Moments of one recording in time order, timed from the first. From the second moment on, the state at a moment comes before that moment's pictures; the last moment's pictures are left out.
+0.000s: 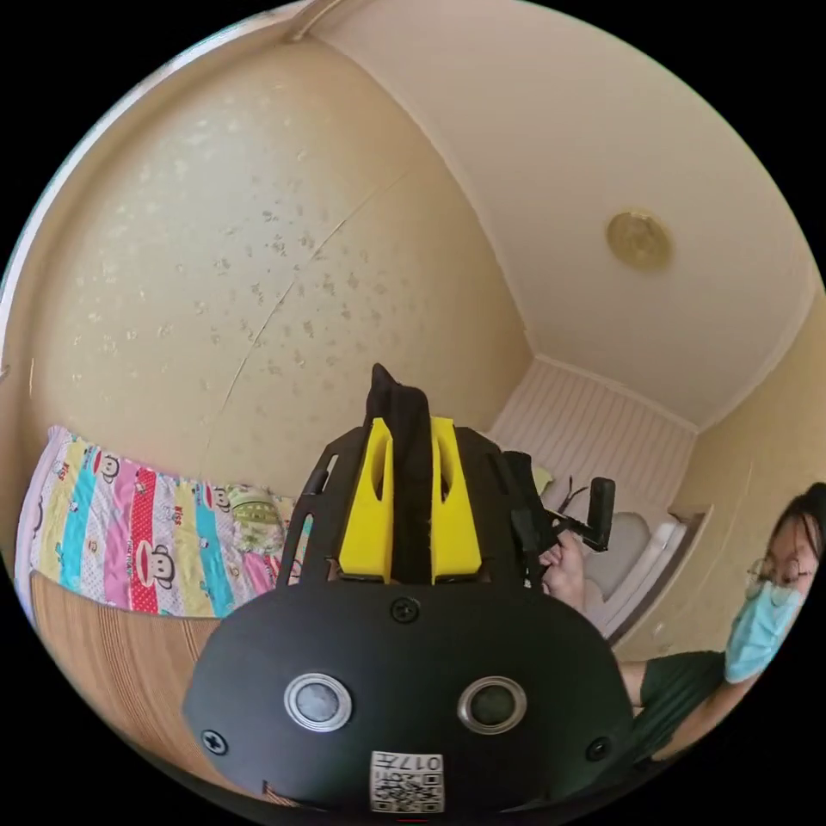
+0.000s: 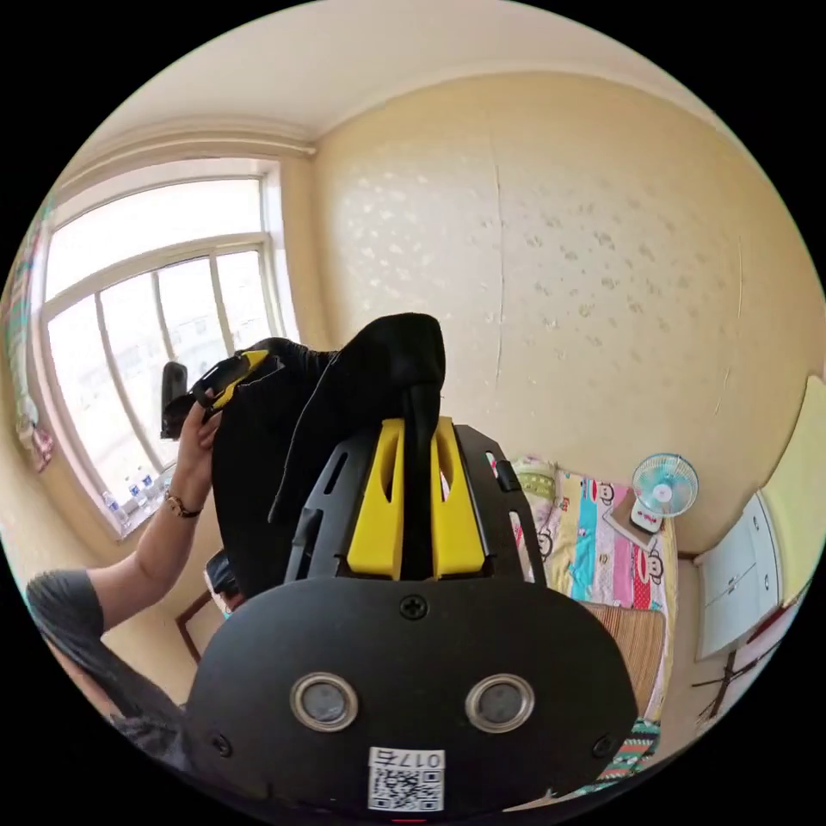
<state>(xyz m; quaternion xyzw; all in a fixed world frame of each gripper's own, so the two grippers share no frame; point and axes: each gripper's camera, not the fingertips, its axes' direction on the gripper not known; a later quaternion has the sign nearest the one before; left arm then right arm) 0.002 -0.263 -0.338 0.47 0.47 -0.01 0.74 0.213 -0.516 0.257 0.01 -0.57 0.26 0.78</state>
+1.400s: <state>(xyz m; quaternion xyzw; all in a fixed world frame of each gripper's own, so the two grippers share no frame) -0.187 0.057 0.282 -0.10 0.35 -0.09 0.93 -0.101 -0.039 0.504 -0.44 -0.59 0.20 0.64</state>
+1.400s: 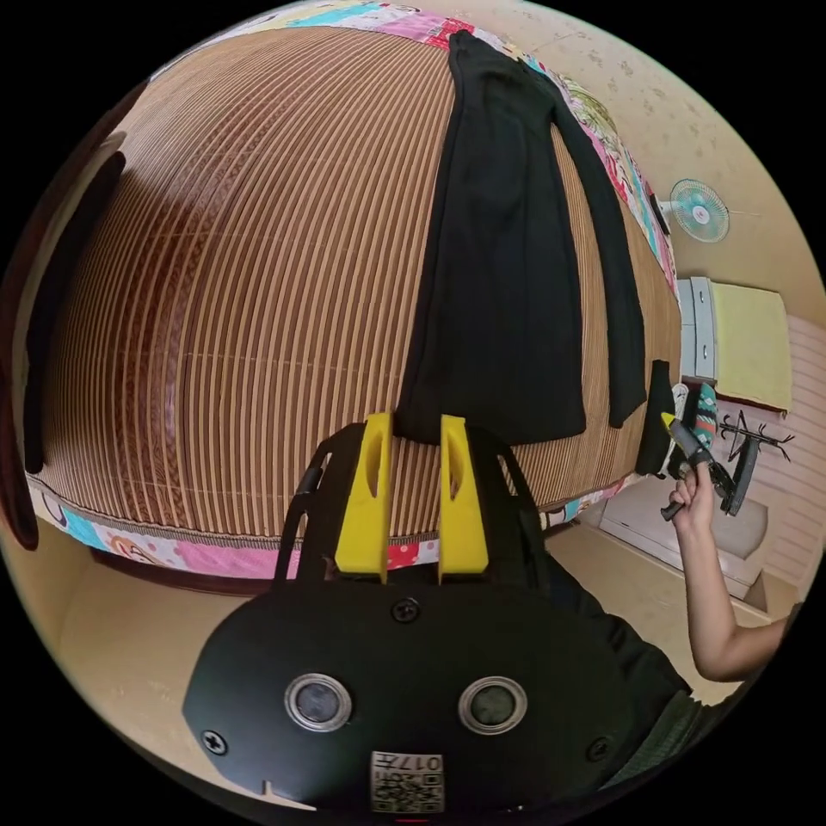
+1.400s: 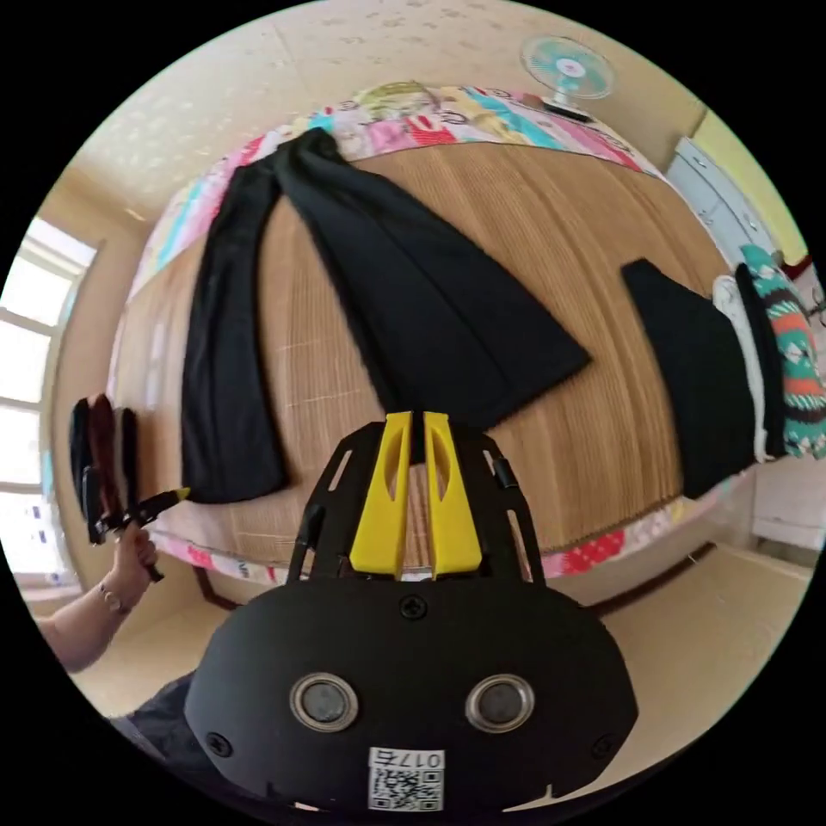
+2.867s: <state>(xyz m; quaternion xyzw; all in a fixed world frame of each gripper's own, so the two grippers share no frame) -0.229 0.174 0.105 -0.10 0.51 -0.25 0.82 0.239 -0.186 0.305 -0.71 -0.49 0.27 0.43</state>
